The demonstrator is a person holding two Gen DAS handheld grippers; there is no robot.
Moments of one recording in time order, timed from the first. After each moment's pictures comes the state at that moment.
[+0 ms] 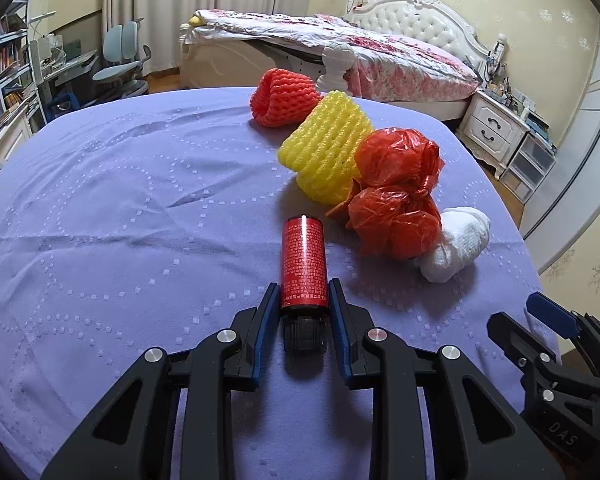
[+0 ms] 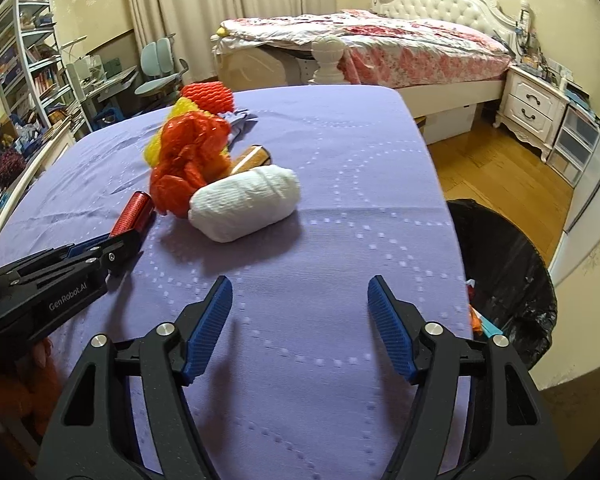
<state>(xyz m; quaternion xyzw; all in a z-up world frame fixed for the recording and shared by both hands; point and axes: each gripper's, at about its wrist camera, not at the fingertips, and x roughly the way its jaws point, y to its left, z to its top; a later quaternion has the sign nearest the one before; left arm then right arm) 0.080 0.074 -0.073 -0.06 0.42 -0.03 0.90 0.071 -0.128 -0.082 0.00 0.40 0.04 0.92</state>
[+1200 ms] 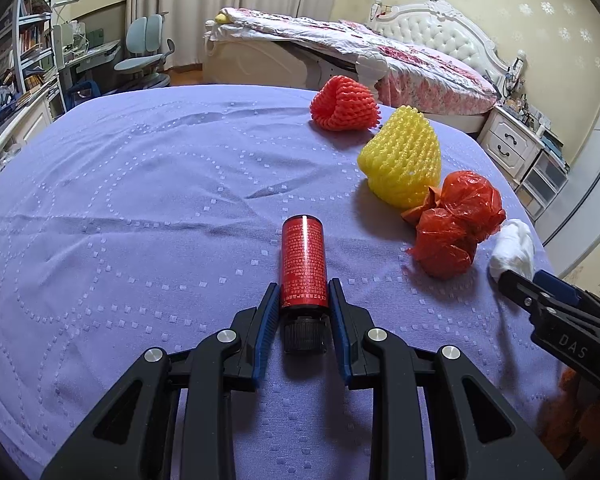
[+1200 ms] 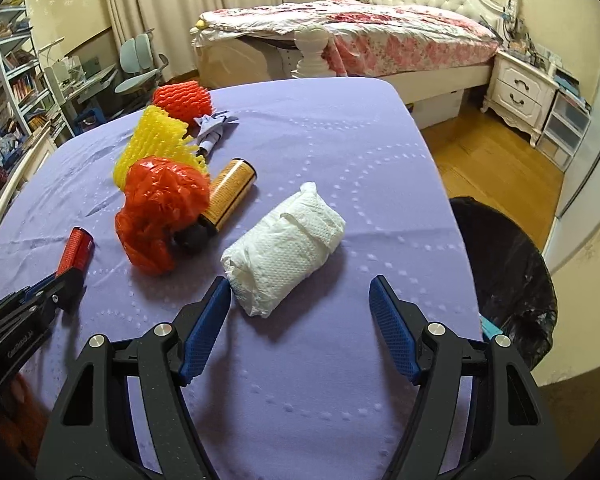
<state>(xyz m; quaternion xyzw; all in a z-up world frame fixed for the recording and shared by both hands) 0.073 0.122 -0.074 -0.08 0.42 0.00 0.90 0.094 -0.127 -0.079 0.01 0.42 0.00 0.91</state>
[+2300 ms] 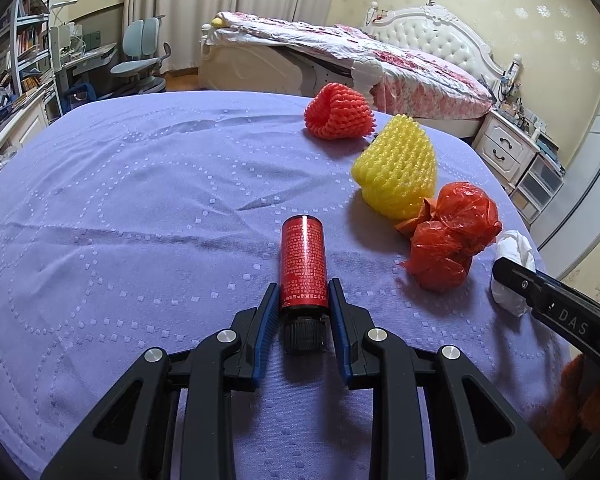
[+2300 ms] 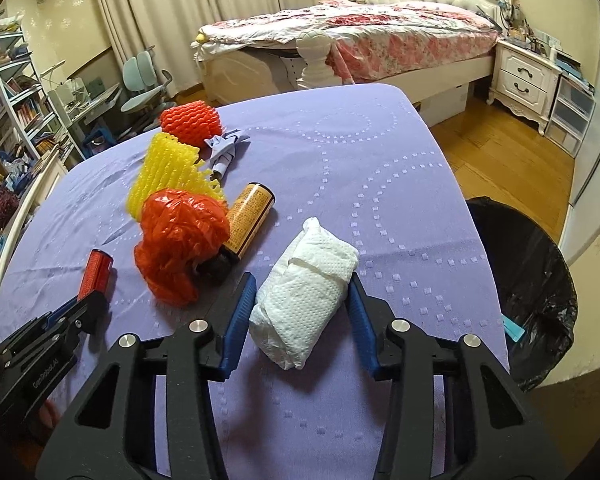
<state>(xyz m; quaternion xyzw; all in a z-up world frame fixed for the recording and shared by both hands) 0.074 0.122 -0.070 -0.08 0.41 -0.01 0.91 0.105 -0.125 -0.072 0.05 0.40 0.02 0.92</state>
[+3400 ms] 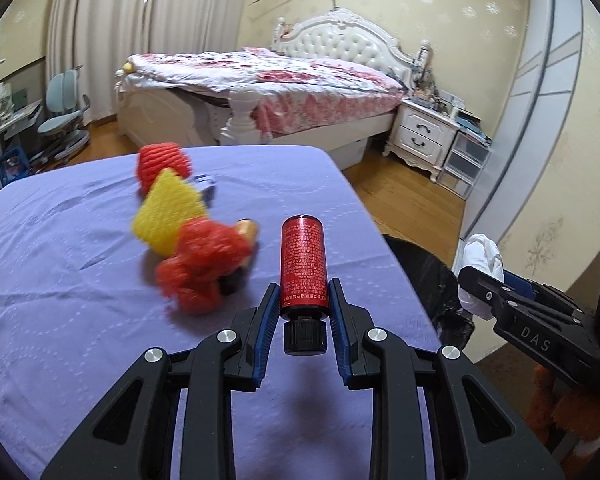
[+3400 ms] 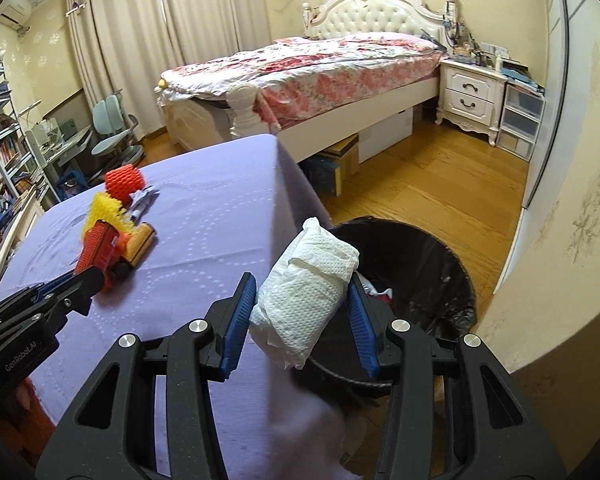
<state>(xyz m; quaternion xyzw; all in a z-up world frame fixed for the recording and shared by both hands) 0.065 -0.020 -0.023 -0.03 0.36 -0.14 0.92 0.038 -0.251 -0.035 0.07 0.34 -0.06 0.94</state>
